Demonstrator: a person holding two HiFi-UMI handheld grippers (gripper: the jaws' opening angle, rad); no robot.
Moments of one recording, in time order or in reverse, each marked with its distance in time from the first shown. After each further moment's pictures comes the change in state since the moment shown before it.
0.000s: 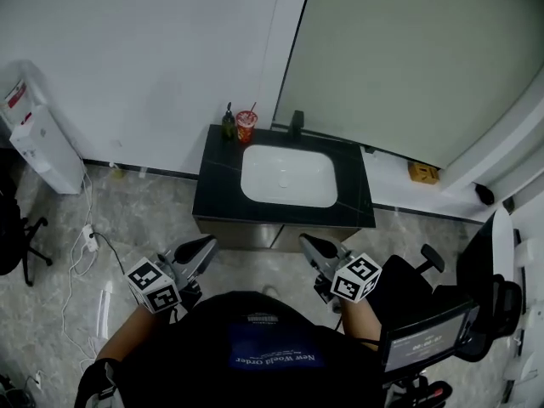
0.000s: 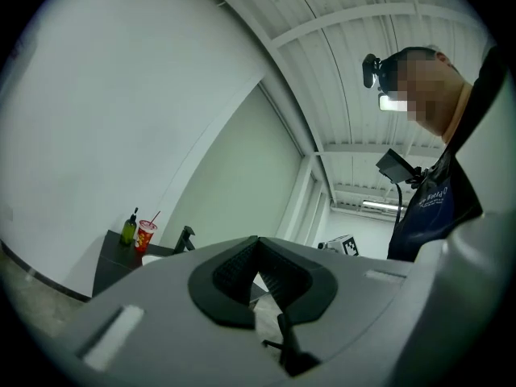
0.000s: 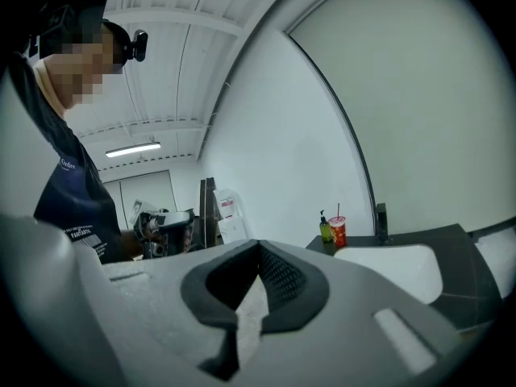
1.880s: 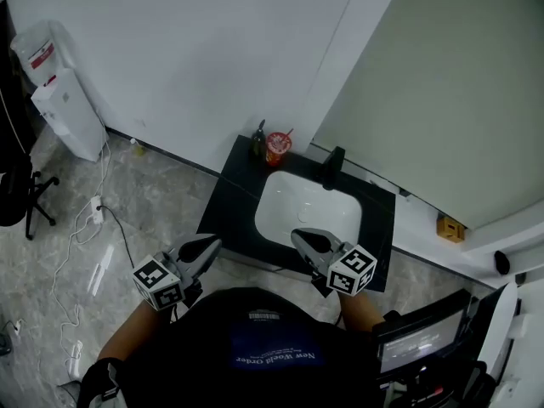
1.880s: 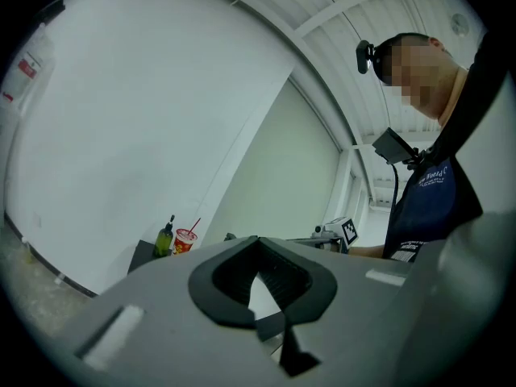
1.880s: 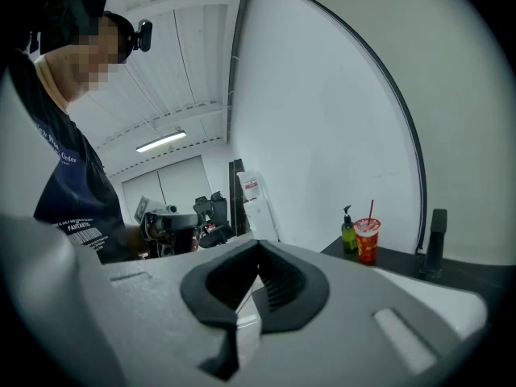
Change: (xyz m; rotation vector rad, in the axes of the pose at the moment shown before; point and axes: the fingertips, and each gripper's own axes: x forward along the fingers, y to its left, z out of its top) left arm 0.081 0.130 0.007 -0.033 -0.052 0.214; right arm 0.164 -0.110 0.032 -0.040 0.172 0.306
